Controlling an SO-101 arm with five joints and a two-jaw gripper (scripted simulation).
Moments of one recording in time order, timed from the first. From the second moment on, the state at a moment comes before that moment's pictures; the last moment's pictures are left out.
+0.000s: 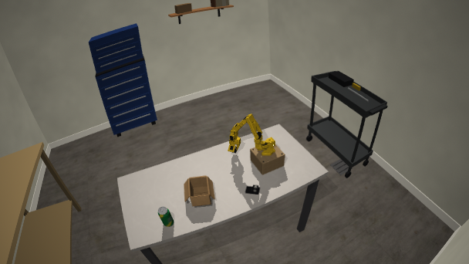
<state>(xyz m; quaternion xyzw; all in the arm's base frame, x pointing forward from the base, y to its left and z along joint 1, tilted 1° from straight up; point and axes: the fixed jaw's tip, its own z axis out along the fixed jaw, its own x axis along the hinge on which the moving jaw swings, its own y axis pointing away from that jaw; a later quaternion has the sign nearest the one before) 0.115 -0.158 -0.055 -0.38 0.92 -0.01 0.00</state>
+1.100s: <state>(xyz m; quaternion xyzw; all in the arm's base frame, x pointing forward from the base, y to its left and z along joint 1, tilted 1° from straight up) 0.113 -0.155 -0.068 -0.38 0.92 -0.01 0.00</state>
